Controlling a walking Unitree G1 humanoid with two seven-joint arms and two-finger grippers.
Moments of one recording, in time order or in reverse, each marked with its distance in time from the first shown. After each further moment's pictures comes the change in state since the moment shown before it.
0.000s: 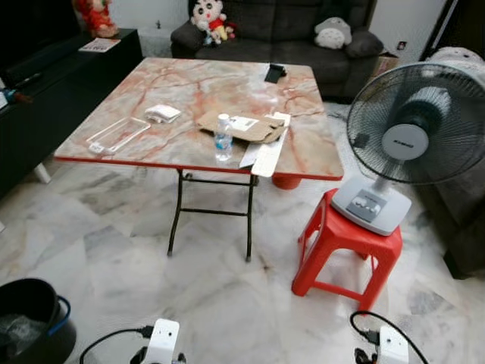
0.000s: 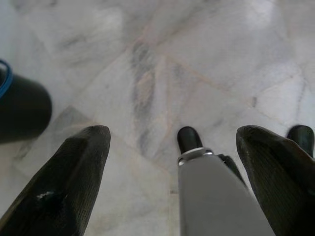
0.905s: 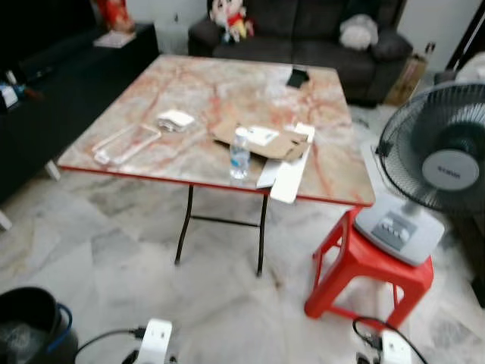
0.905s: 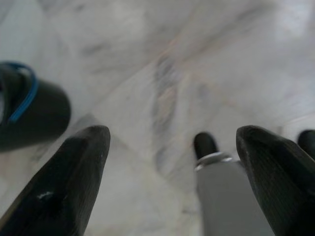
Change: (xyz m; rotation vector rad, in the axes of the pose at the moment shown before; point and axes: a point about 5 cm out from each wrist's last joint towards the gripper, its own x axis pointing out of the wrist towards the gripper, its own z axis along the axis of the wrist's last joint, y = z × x) left arm 0.000 0.000 0.001 0.000 0.008 0.007; right arm -0.014 -0.026 -0.031 0.012 0.069 -0.024
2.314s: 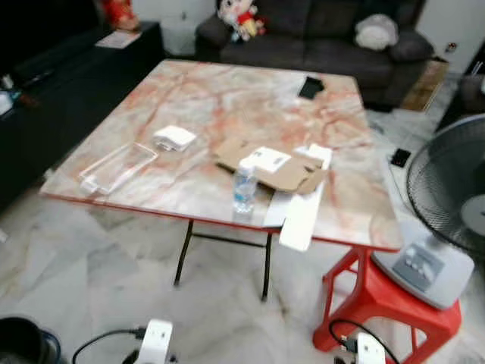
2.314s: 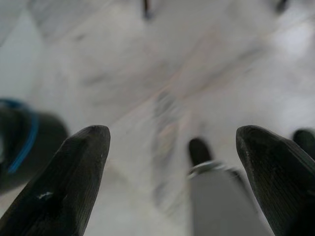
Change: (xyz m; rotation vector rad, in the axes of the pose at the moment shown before) left arm 0.001 -0.003 0.006 0.001 -0.012 -0.007; right arm 0.009 0.046 -0.001 -0.011 0.007 0.037
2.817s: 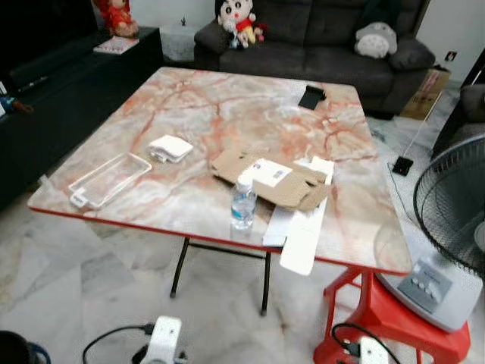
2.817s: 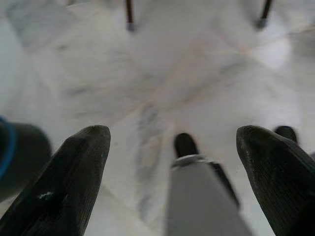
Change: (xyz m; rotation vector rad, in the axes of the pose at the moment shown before) left arm -0.001 -0.009 -0.001 0.006 -0.002 -0.039; right arm 0.001 -0.003 0.006 -0.010 -0.017 -0.007
